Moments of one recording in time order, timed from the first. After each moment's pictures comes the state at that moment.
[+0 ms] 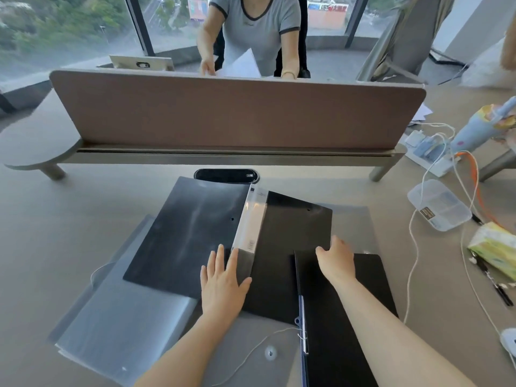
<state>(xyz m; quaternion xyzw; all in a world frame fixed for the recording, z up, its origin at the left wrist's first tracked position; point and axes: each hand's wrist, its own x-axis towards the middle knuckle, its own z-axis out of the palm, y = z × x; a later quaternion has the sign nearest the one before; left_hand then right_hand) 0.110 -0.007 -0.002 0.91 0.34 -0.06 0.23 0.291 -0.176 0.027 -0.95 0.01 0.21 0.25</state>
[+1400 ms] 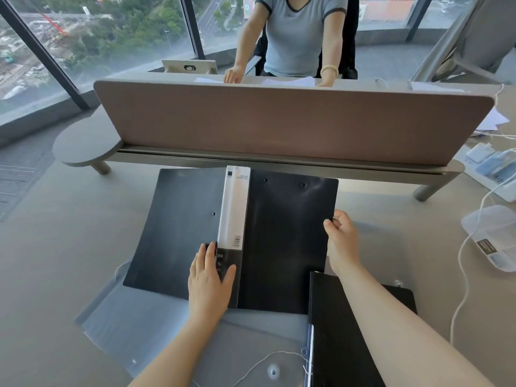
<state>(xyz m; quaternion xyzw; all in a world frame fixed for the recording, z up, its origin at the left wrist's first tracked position) 0.108 0.024 0.016 0.81 0.50 0.07 0.30 0.346 -0.114 0.034 -0.79 -0.06 0.21 0.57</state>
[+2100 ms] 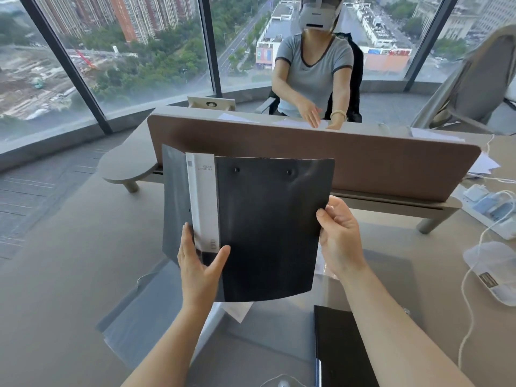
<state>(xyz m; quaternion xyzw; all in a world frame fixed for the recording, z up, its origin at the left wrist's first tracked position) 0.089 0.068 0.088 0.65 0.46 0.34 0.51 0.297 -0.073 0.156 -0.57 -0.20 0.25 0.76</state>
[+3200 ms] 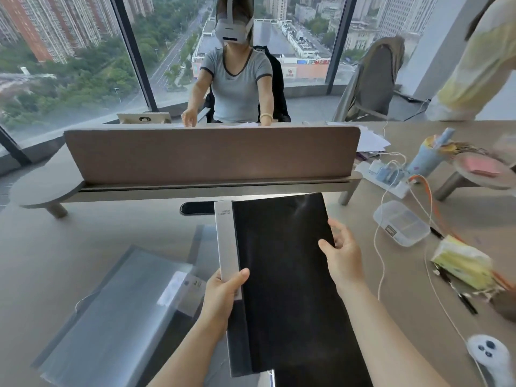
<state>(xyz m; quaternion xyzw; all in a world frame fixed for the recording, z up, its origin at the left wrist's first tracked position) 0.130 -0.065 0.094 0.53 0.38 0.11 0.75 0.293 -0.237 0.139 -0.77 -0.02 0.11 0.62</state>
